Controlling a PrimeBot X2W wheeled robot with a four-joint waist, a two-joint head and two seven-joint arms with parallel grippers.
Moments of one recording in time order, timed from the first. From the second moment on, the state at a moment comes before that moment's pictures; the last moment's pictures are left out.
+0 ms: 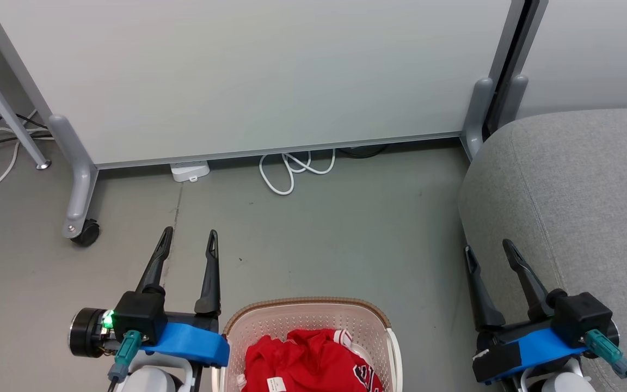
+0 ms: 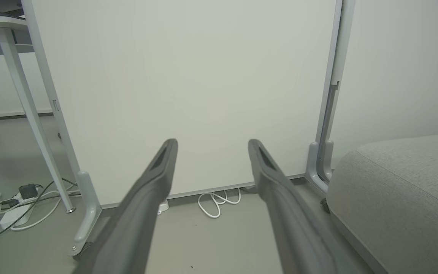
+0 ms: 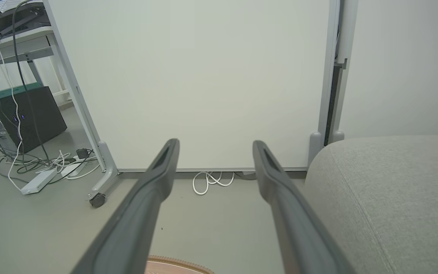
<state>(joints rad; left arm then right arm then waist) -0.13 0.05 -0.14 0.26 -0.08 -0.05 -0.26 -0.09 -0.05 0.06 0.23 0.16 0.13 -0.26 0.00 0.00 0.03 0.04</state>
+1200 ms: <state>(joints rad) -0.16 0.05 -0.17 0.30 -0.11 -0.08 -0.26 -0.10 -0.05 0.06 0.23 0.16 0.13 -0.26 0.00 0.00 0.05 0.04</state>
